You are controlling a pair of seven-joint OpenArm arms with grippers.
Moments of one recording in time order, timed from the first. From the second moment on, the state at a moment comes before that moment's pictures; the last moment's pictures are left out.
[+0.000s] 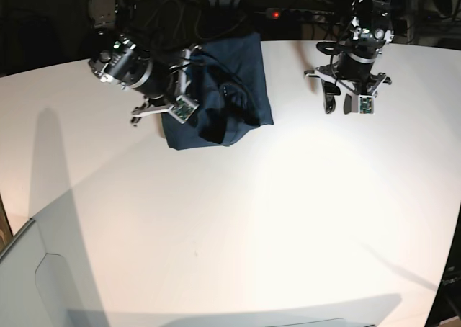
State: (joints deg) left arm 30.8 -18.6 -4.1 109.7 -19.7 0.9 26.6; right arm -19.6 2.5 -4.6 115.4 3.2 46.6 -49.9
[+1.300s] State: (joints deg) left arm 32.0 -18.0 -11.6 109.7 -19.7 0.7 26.8; right arm -22.9 6.9 -19.3 121.8 3.3 46.6 -50.3
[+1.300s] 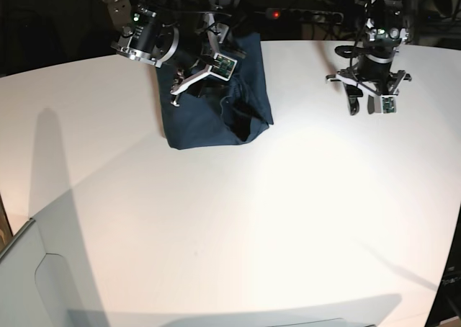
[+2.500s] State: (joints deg) left arm 32.5 -18.0 -11.7 109.8 -19.7 0.7 26.8; right arm -22.8 7.5 -16.2 121.6 3.5 46.6 -49.9
